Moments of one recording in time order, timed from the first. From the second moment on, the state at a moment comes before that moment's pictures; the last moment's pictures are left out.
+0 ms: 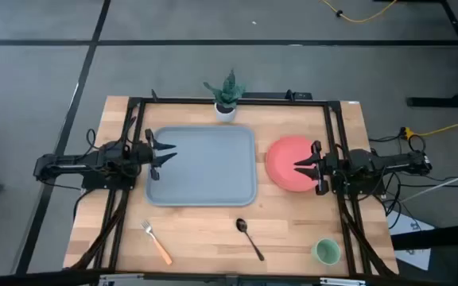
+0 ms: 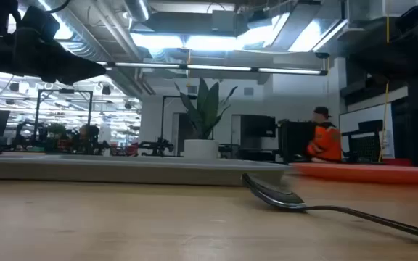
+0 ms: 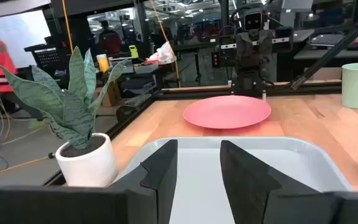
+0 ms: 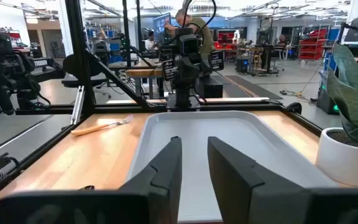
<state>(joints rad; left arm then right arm) 0.08 0.01 0.01 0.04 -0.20 0.12 0.15 0.00 0.01 0.05 0.14 0.02</state>
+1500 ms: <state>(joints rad) 0.08 0.01 0.01 0.04 -0.20 0.12 0.15 0.00 0.01 0.26 0.19 0.09</state>
